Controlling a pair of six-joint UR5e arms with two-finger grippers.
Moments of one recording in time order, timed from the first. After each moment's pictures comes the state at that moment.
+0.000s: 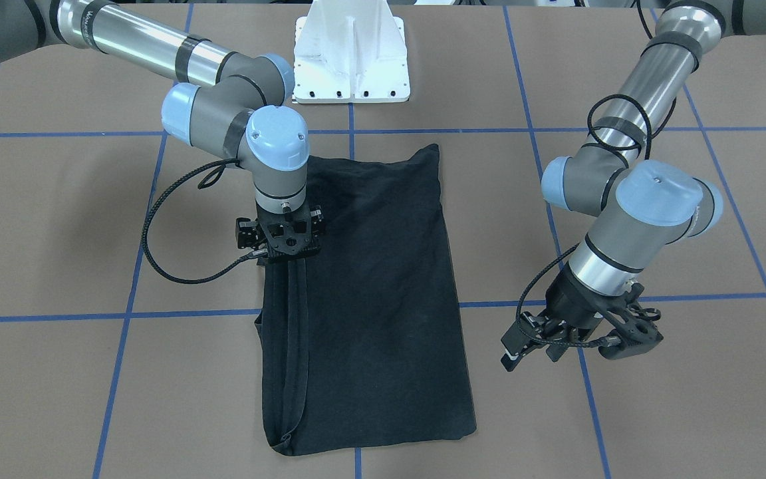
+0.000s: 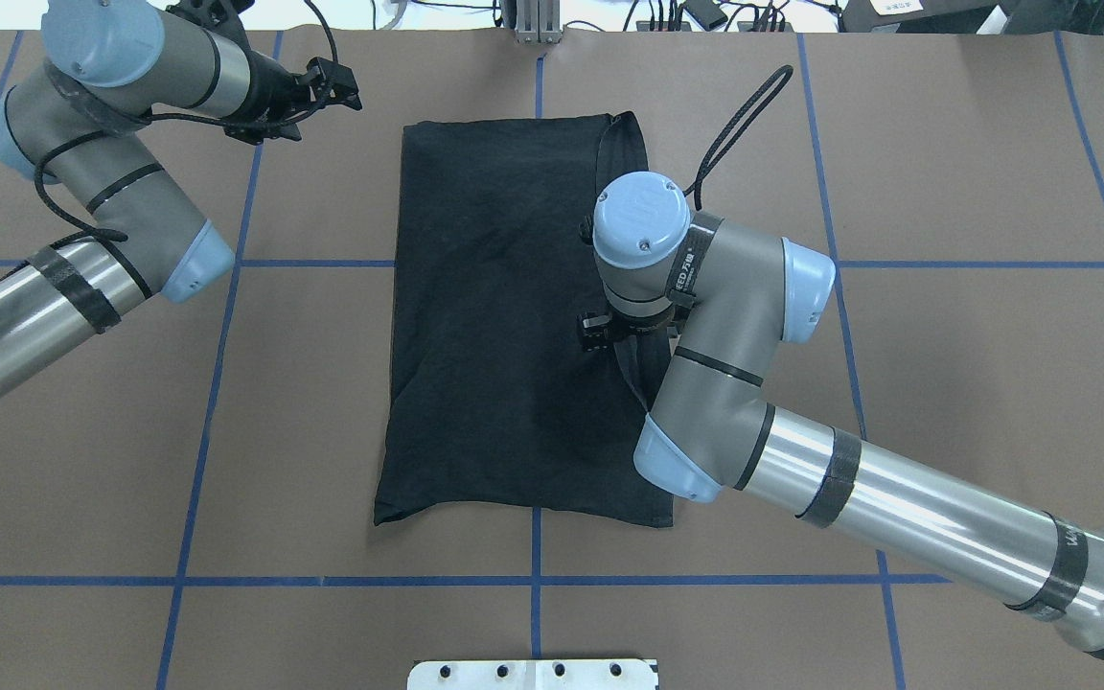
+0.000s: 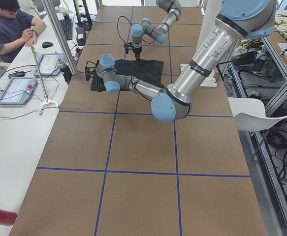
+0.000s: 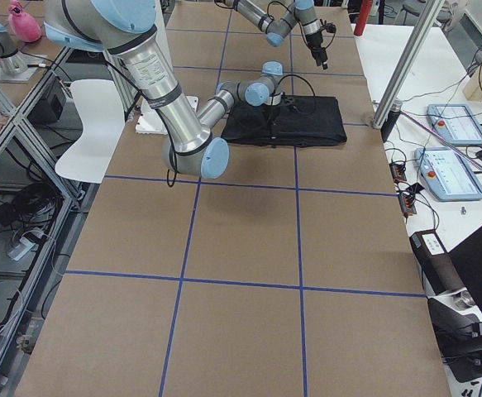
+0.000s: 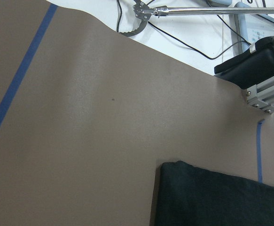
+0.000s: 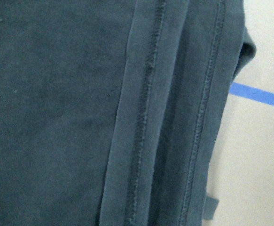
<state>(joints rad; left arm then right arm) -0.93 -2.24 -1.19 -2.43 -1.95 -1.38 0.56 -0.84 1.46 -1.62 1.84 0.88</state>
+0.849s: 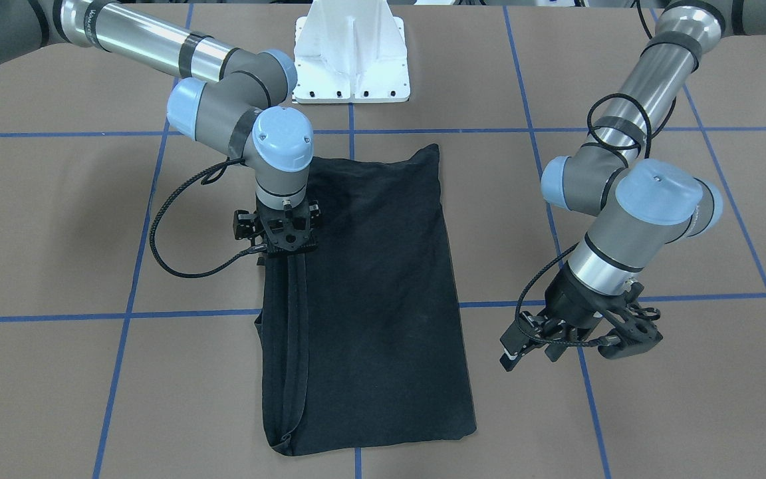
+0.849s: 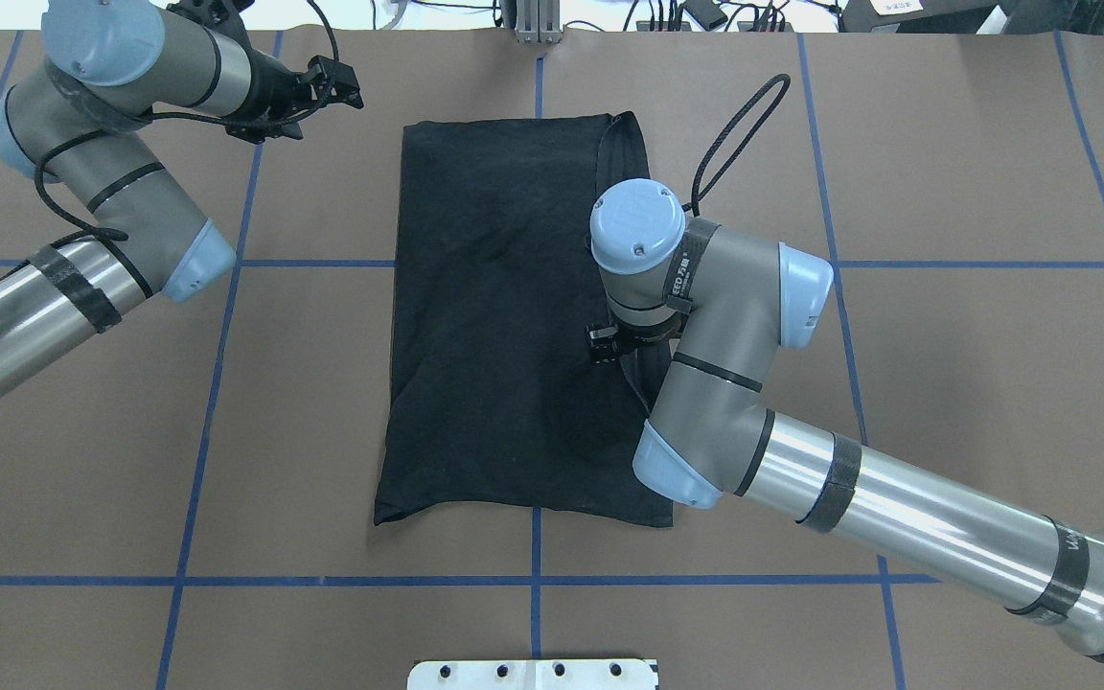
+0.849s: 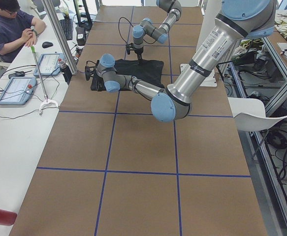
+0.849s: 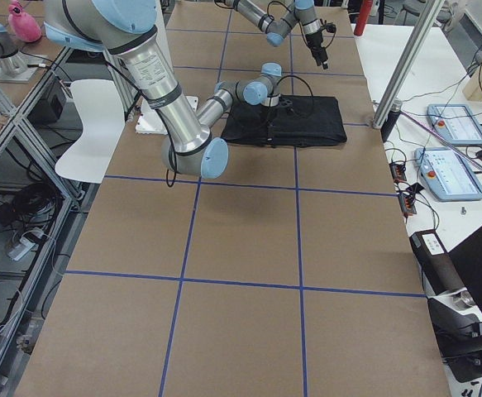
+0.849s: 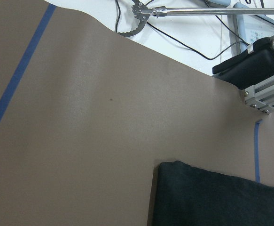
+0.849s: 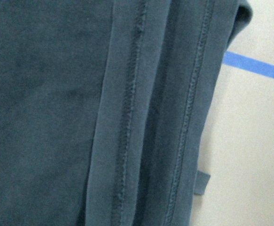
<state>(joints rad) -0.93 -2.24 -1.19 -2.43 -1.95 -1.39 0.56 -0.84 1.47 -1.69 1.86 0.87</state>
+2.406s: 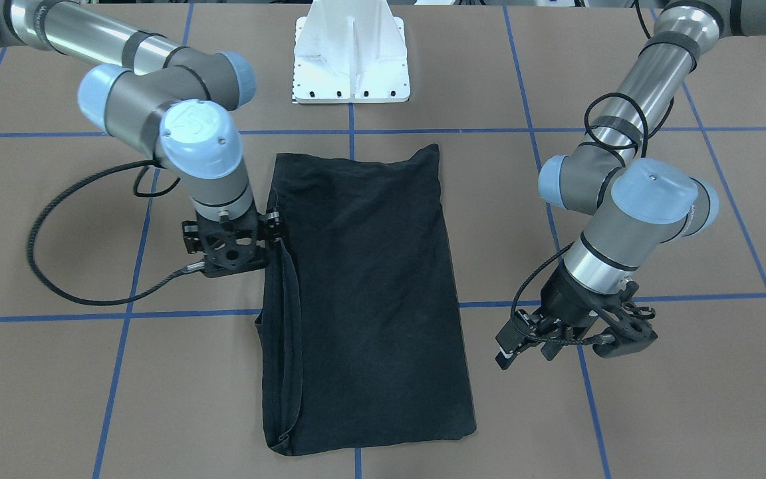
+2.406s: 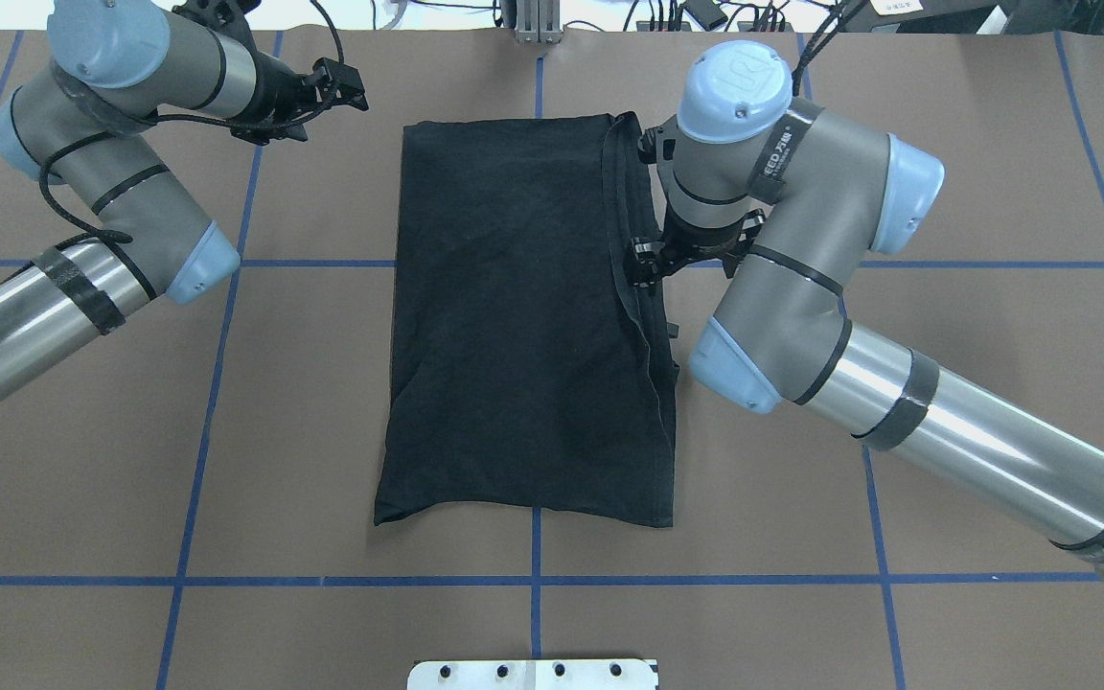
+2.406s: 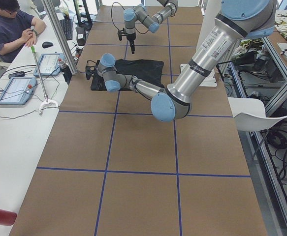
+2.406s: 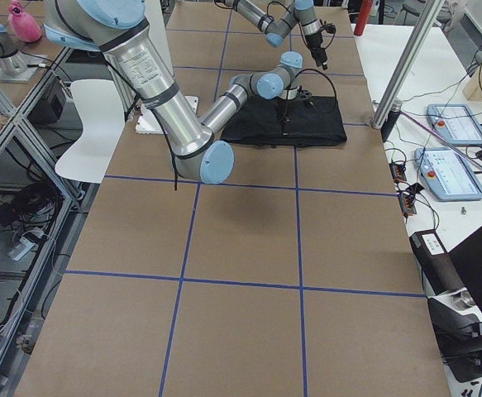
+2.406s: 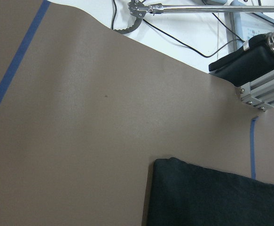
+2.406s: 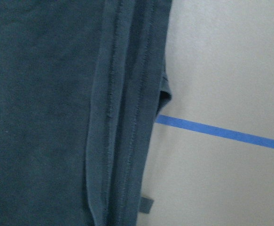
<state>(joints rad) -0.92 -2.24 -1.20 -2.43 -1.95 -1.38 0.70 -0.82 1.53 -1.72 2.00 0.77</state>
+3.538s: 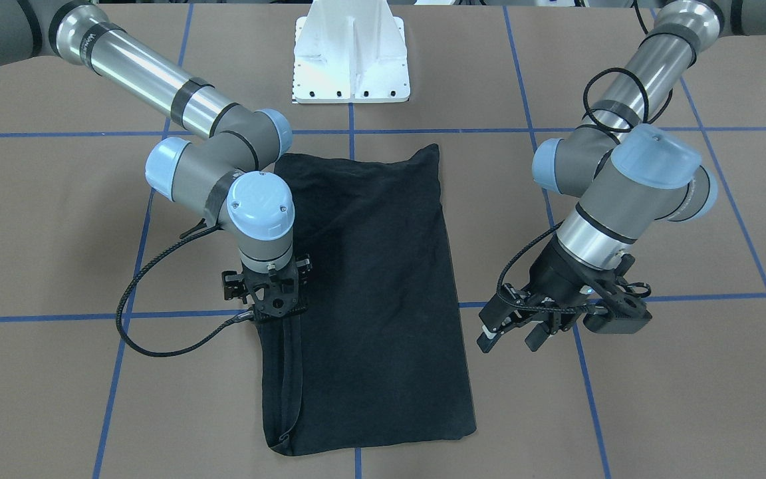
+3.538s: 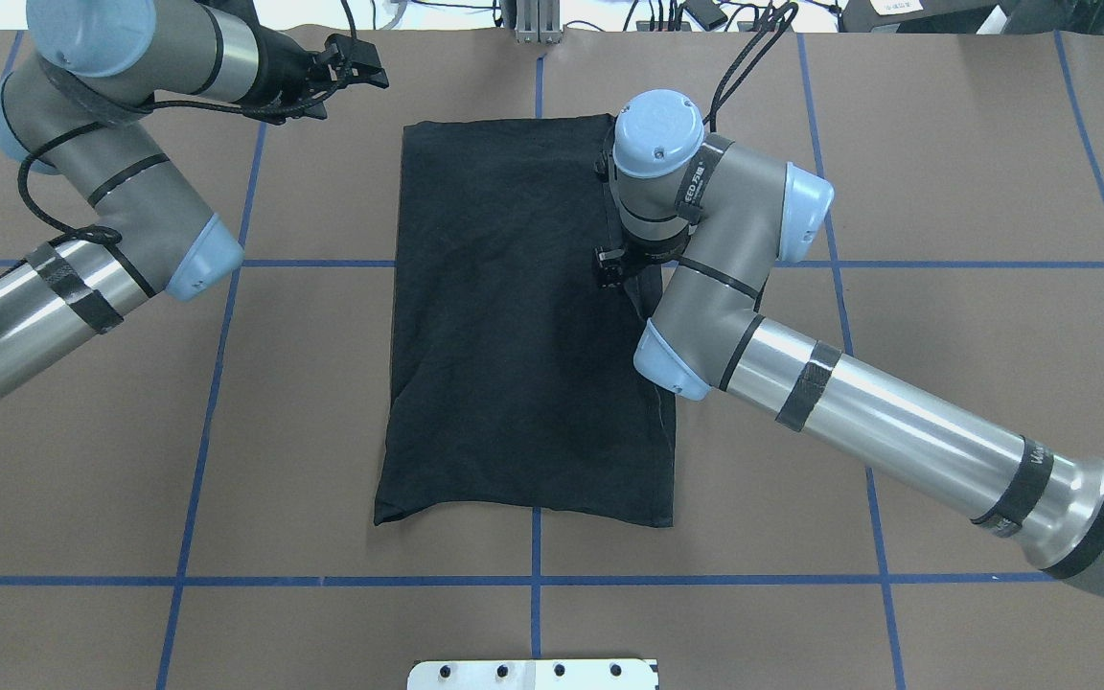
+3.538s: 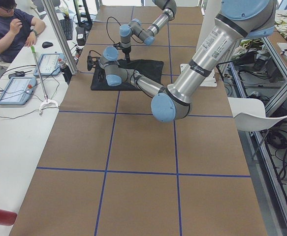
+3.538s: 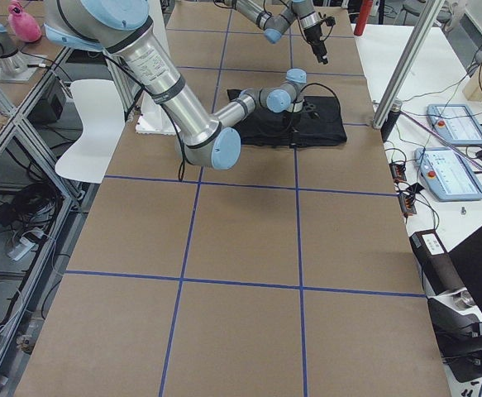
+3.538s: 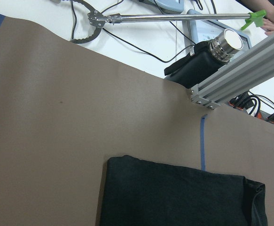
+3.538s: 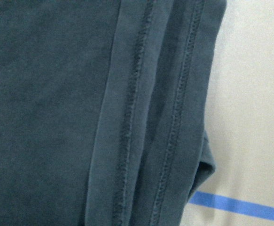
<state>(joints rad) -0.92 -2.24 -1.29 -2.45 -1.95 -1.38 0.68 -0.74 1.22 -1.50 1.92 0.76</state>
